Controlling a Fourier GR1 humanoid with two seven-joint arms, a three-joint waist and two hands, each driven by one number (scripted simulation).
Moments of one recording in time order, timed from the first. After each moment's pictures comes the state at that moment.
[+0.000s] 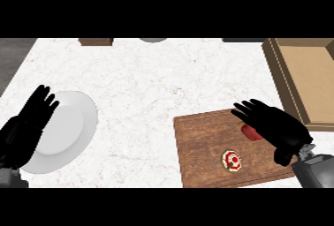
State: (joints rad) left arm -0.01 0.28 0.15 -1.69 0.28 -0.03 0.29; right arm -0.20 -0.45 0.23 -1.60 1.28 0.48 -0.30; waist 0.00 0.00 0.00
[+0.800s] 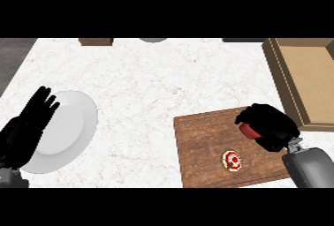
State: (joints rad) left arm -0.01 0.25 0.19 -1.67 0.26 -0.09 0.29; right arm -0.24 -0.38 0.19 -1.42 1.38 0.35 -0.39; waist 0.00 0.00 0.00
